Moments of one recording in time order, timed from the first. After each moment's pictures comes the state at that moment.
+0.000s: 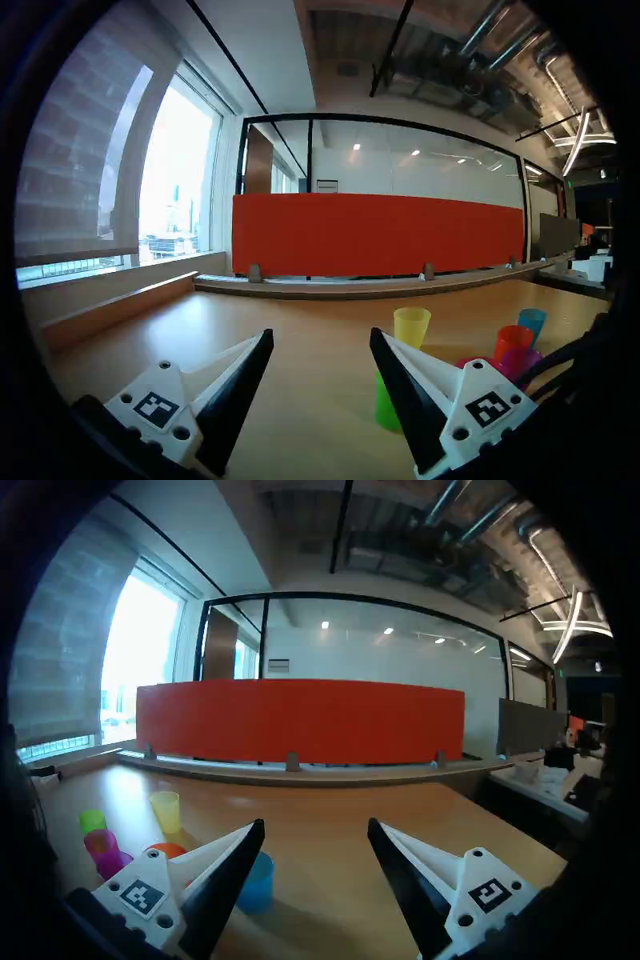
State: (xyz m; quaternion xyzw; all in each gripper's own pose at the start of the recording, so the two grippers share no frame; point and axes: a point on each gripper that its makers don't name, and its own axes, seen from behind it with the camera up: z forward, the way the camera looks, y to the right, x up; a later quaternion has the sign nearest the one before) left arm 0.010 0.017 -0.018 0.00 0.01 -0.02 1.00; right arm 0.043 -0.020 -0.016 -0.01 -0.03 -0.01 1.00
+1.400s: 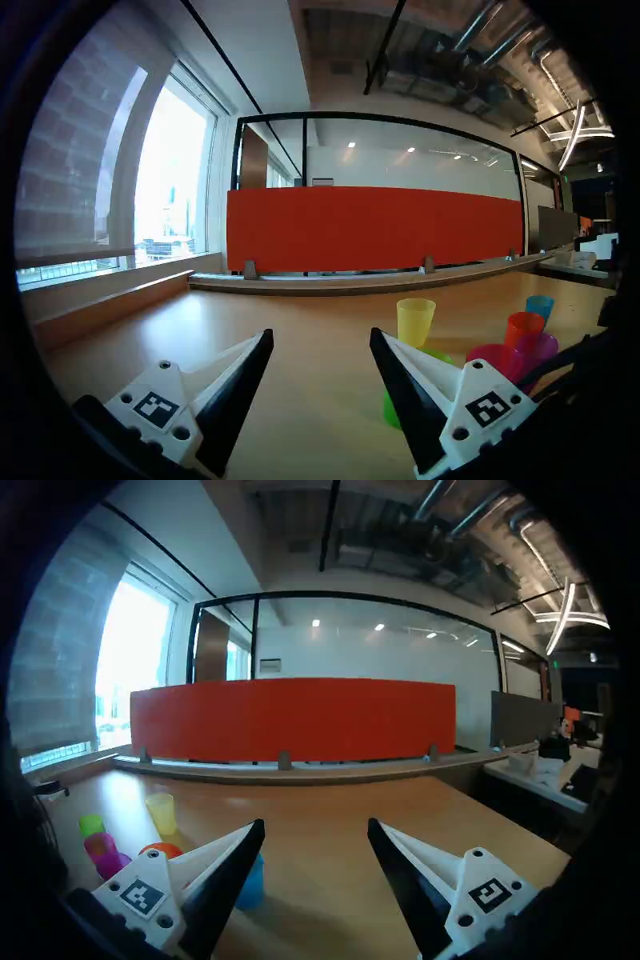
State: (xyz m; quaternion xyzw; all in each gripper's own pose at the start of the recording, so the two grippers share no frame) left arm -0.011 0.016 0.002 -0.01 0.01 -0.01 1.00; right arm 0.045 -0.003 -0.025 -0.02 -0.03 0.00 1.00
